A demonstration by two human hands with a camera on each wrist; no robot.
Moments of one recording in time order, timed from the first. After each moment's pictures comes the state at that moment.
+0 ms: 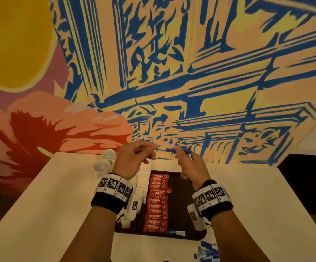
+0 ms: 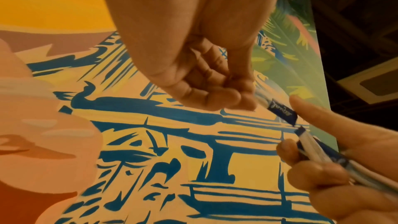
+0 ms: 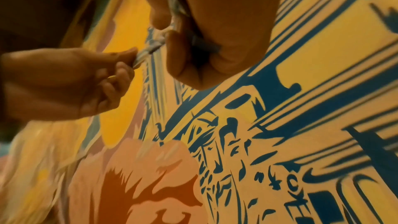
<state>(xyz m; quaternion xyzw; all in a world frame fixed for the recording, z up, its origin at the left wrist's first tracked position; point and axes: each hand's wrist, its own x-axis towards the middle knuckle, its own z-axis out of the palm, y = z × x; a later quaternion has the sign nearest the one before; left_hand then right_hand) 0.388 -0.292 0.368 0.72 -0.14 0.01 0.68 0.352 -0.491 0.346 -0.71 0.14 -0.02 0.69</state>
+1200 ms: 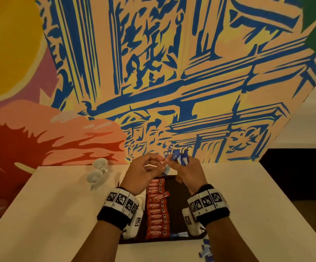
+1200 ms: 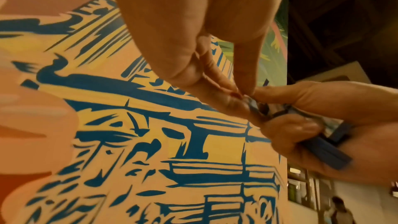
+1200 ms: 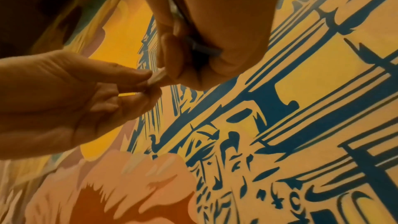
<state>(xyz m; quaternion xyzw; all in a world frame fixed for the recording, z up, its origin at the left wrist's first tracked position) 0.382 -0.277 0.344 0.69 -0.22 -0.09 0.68 0.339 -0.448 0.351 -0.69 0.12 -0.11 0.70</state>
